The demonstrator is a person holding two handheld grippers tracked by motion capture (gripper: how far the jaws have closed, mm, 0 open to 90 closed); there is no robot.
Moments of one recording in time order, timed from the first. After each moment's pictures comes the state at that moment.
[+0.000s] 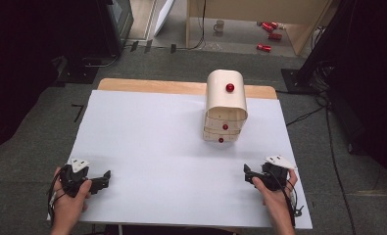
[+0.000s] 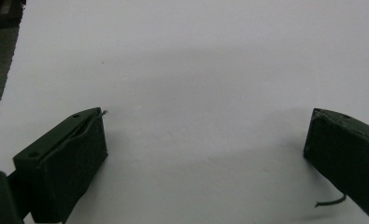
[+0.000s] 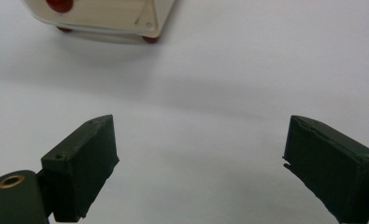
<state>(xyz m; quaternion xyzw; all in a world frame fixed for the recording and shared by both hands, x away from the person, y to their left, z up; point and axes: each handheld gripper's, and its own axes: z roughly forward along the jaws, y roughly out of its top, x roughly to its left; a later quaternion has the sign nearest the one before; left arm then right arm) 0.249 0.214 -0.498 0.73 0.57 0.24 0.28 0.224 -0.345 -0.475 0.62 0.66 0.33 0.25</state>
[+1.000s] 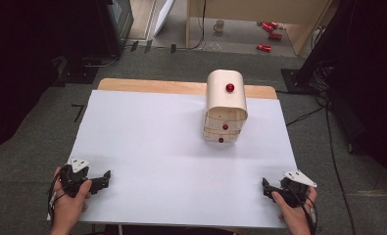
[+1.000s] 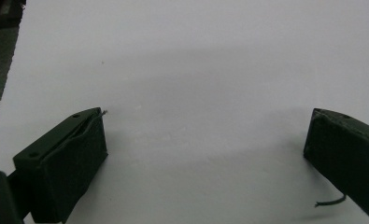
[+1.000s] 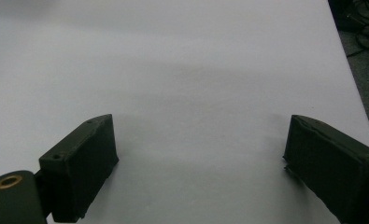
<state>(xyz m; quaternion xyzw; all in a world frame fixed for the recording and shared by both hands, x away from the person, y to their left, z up) 0.249 0.214 -0.498 0.73 0.57 0.24 0.28 0.188 -0.396 -0.503 0.64 0.66 0.29 0.27</state>
